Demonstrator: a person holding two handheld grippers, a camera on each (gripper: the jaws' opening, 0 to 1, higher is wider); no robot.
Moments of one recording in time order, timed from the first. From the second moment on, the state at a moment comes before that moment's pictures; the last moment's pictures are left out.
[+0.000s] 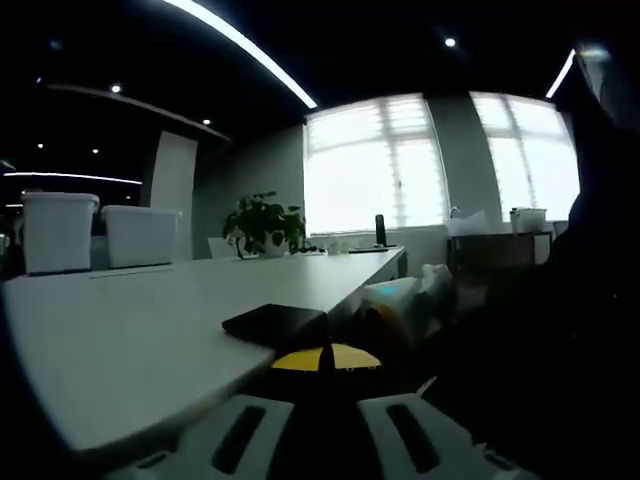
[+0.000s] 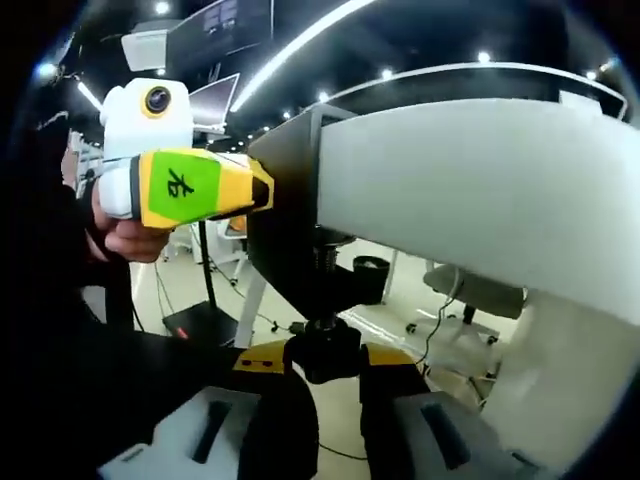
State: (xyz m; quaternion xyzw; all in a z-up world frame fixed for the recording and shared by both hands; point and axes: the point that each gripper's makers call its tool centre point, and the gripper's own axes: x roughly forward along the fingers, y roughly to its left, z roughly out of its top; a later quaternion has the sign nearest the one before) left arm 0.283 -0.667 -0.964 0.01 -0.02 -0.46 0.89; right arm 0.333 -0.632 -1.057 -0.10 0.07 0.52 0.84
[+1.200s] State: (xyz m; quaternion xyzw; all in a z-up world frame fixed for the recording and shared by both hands) left arm 0.281 -0.667 -0.961 0.01 -0.01 -0.46 0.89; right arm 0.324 -0.659 -1.057 -0.05 0.08 0.20 0.97
